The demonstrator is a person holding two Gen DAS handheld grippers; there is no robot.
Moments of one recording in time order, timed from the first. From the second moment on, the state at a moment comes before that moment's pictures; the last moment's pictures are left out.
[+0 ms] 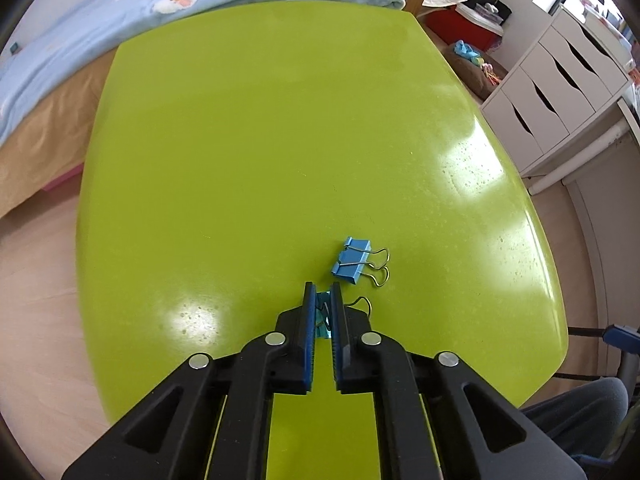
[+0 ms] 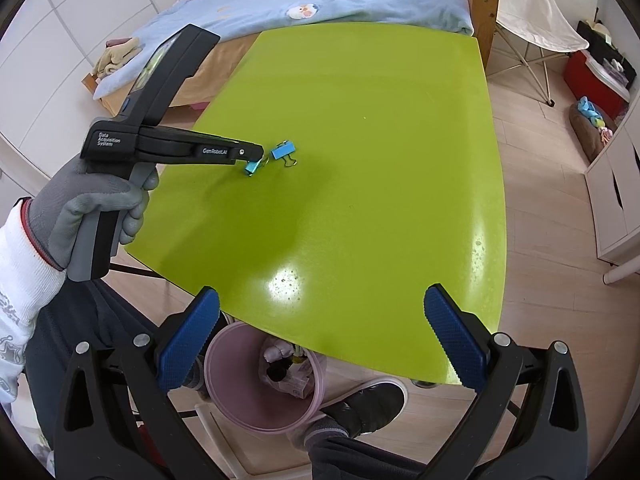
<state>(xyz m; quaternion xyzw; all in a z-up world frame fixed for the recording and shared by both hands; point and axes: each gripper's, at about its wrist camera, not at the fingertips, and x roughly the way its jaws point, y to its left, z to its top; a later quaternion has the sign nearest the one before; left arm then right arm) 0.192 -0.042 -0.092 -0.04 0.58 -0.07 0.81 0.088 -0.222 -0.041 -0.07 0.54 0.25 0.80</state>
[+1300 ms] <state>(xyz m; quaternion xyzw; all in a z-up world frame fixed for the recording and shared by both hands) 0.157 0.025 -0.057 -0.05 0.56 -0.07 0.82 0.210 -0.076 -0.096 -0.27 0.56 0.33 0.71</state>
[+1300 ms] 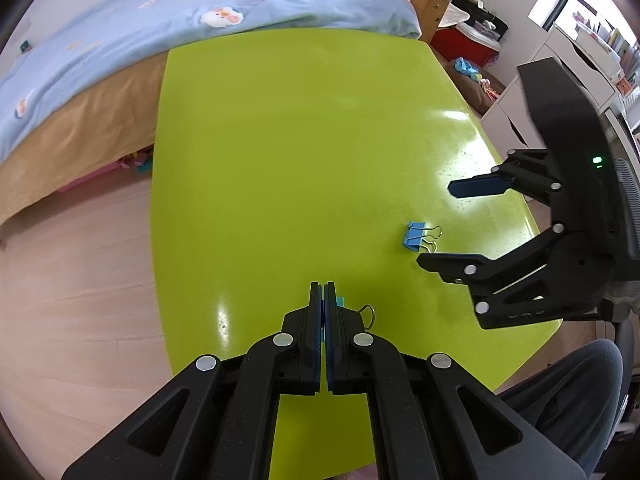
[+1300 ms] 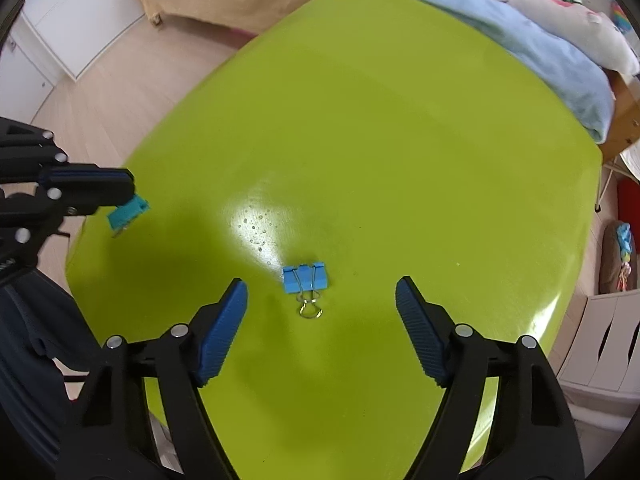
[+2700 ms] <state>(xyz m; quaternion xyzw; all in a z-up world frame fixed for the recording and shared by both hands) 0.043 -0.030 0.001 -0.01 0.48 -0.14 0.87 0.051 -0.144 0.007 -0.17 0.48 0.32 0.80</state>
